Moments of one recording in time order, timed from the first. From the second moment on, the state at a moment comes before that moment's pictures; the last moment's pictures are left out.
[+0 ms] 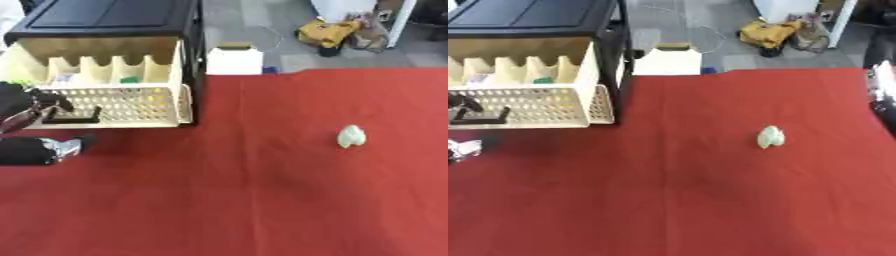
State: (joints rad) left arm -0.60 0.95 -0.28 -1.85 -0.73 0.22 -0.48; right arm -0.36 -0.39 -0.22 -1.98 0.40 0.09 -0.27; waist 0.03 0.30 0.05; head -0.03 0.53
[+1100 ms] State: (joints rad) left arm -0.57 0.94 -0.16 -1.99 -0.60 0.14 -0.39; right arm -0.38 -0.42 -0.22 -1.98 0.42 0.11 -0.28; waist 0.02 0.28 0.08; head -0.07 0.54
